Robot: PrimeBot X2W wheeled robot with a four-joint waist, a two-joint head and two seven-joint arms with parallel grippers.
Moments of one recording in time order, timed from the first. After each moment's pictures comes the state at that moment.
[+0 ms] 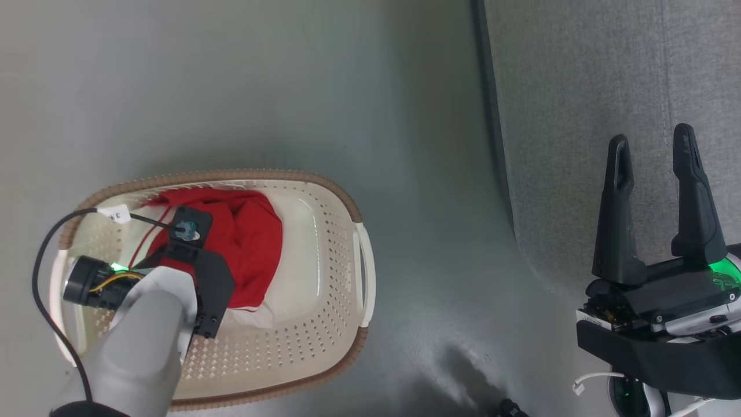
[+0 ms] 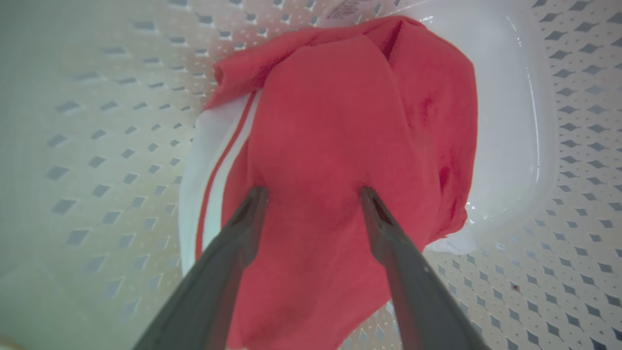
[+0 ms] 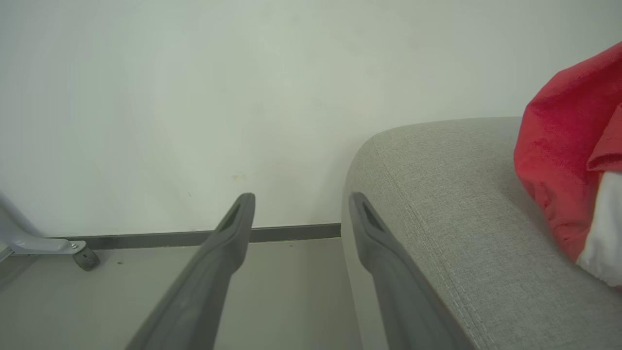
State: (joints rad) left arm -0.83 0.17 -0.52 1.06 -0.23 0.05 0.26; right arm -0.27 -0.09 0.18 -0.39 0.21 -0.05 -0.22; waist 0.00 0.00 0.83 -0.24
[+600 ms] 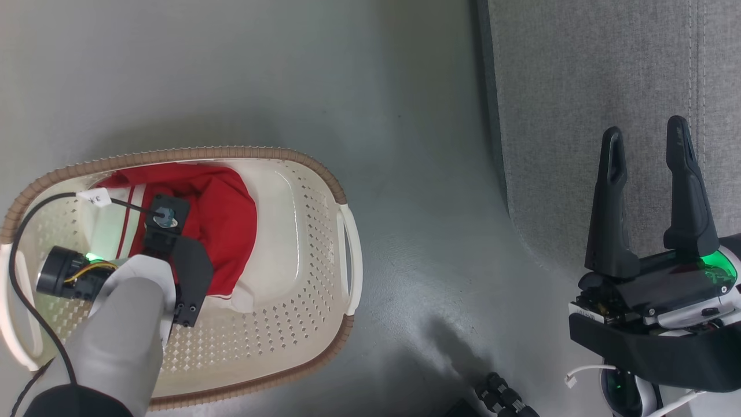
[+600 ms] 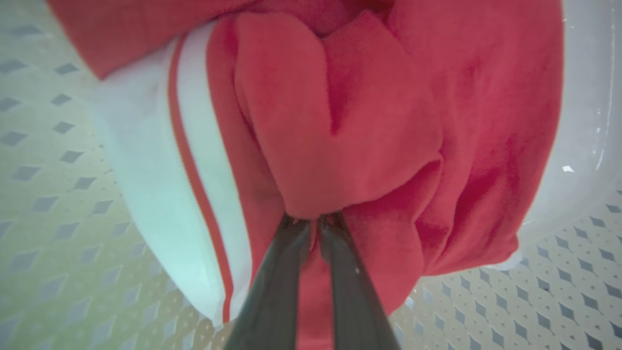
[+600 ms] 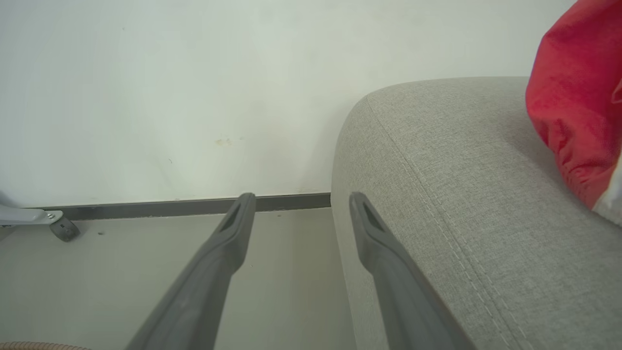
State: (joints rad) left arm -0.91 0.19 -0.52 1.16 -0.22 0.06 0.26; right arm -0.30 -0.08 0.20 -0.36 0.21 -0.06 -0.24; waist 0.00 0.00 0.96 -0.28
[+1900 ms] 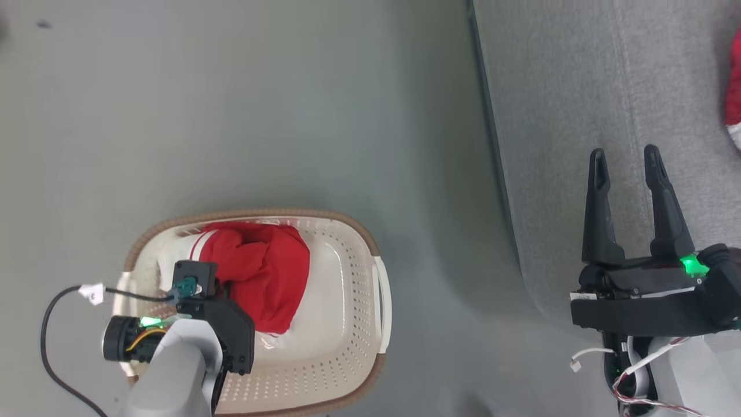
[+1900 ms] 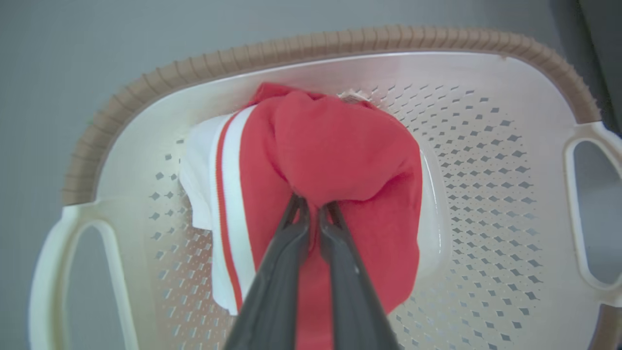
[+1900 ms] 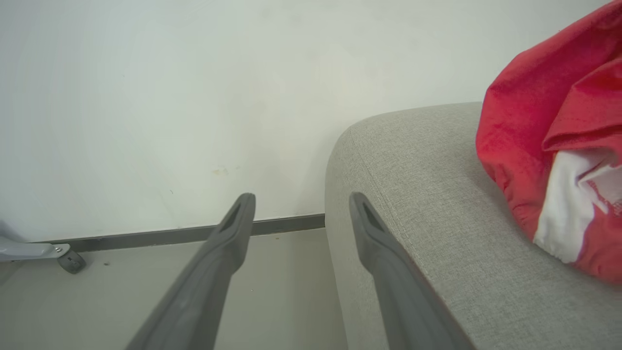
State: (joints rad) left arm -0.76 0.07 -0.40 1.22 -0.37 -0.01 -0.14; right arm -0.35 -0.09 0.13 -0.05 0.25 -0.03 -0.25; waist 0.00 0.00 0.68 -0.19
